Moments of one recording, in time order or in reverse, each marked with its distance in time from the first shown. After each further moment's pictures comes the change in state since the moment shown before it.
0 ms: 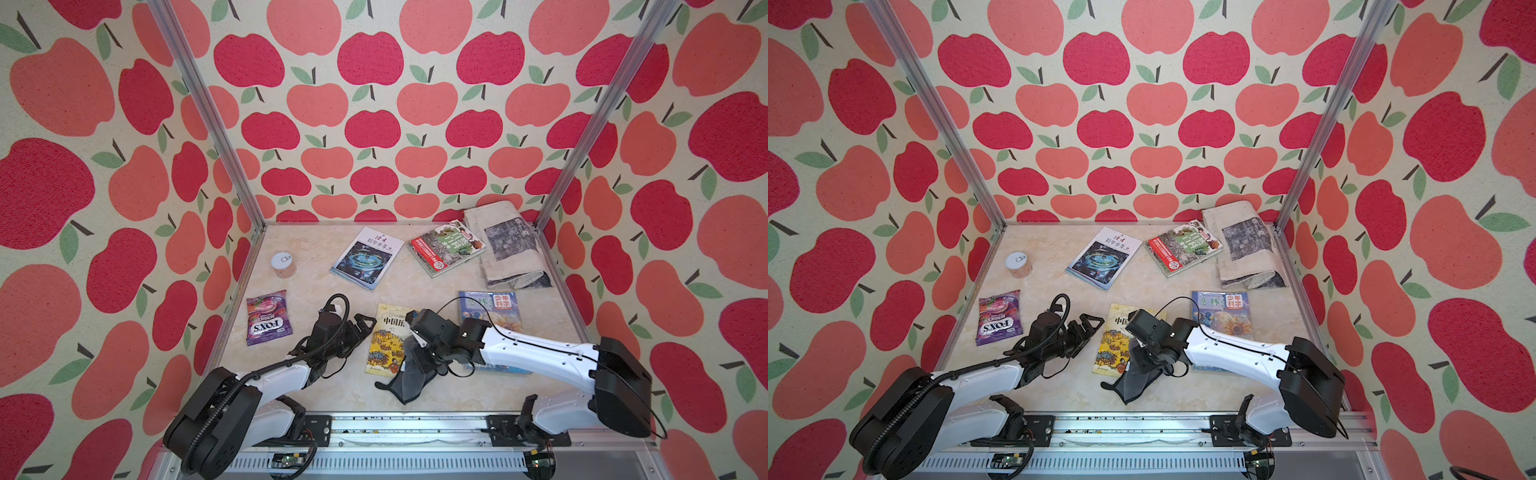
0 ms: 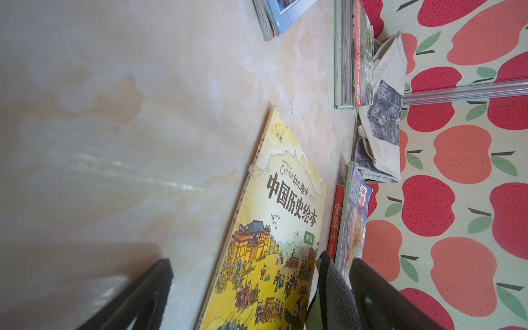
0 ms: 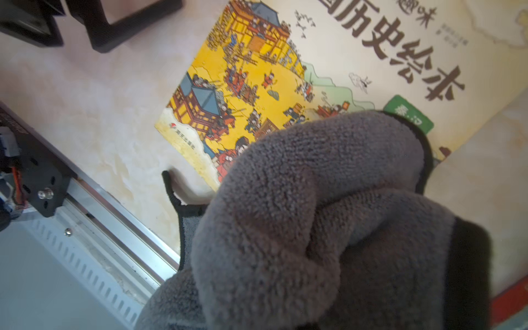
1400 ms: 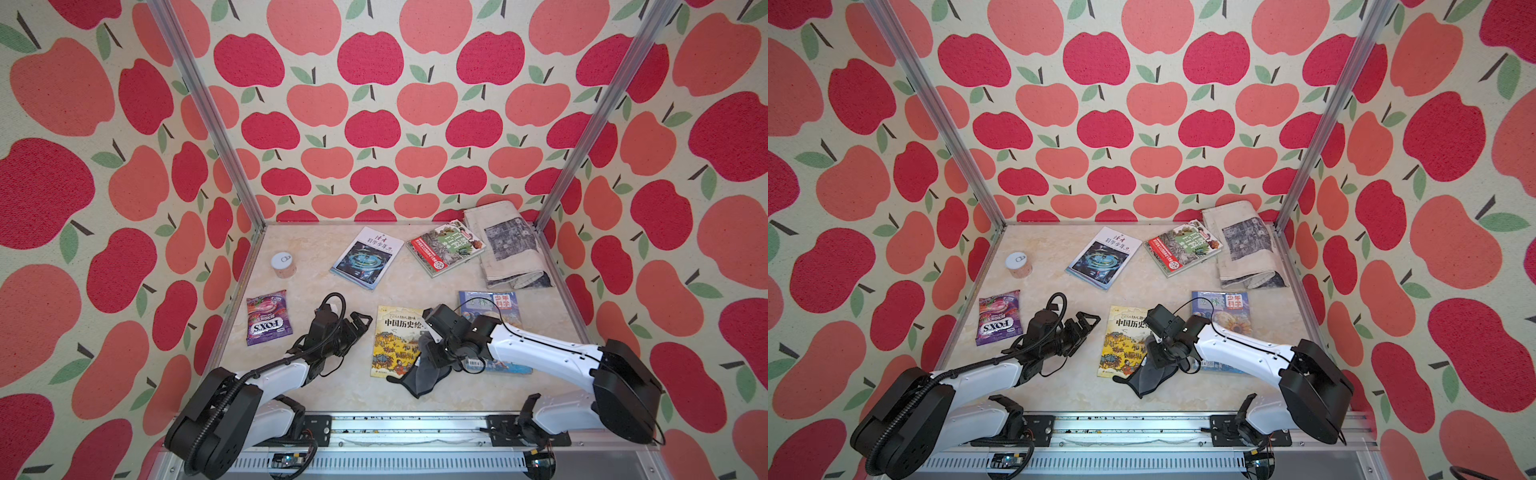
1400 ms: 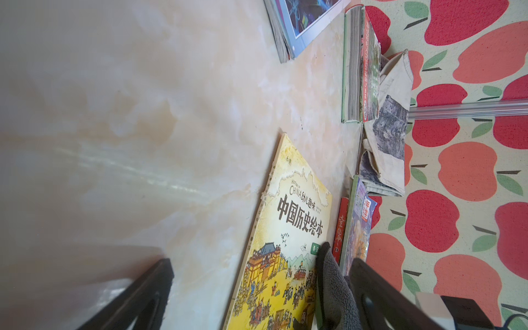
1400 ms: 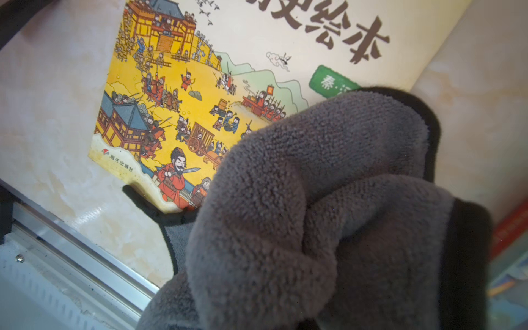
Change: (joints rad) left arm 0.043 0.032 0.014 -0.004 0.003 0.001; right arm -0.137 -0.082 -0.152 -0.017 -0.005 -0.006
